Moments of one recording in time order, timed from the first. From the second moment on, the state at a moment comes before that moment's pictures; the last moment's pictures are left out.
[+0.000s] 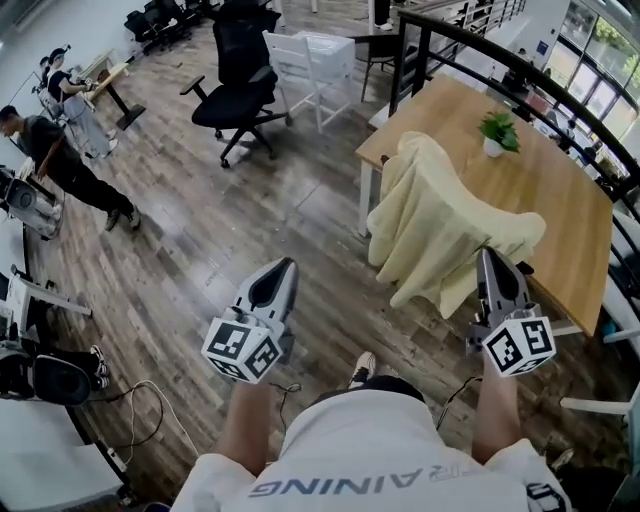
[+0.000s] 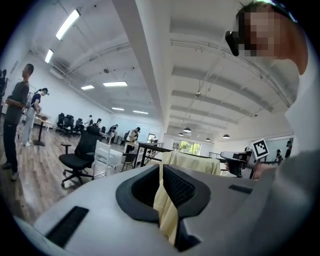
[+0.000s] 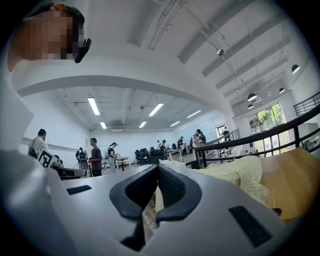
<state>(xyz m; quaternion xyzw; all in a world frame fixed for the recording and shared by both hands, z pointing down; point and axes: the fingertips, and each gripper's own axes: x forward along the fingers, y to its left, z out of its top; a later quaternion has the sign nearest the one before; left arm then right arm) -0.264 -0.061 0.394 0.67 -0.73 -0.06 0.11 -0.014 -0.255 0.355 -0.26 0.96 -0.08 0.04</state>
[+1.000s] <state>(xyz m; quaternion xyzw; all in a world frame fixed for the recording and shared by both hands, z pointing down) -0.276 -0.323 0.398 0.85 -0.51 -0.04 0.14 0.064 -0.338 0.360 -0.55 0.83 -0.09 0.03</state>
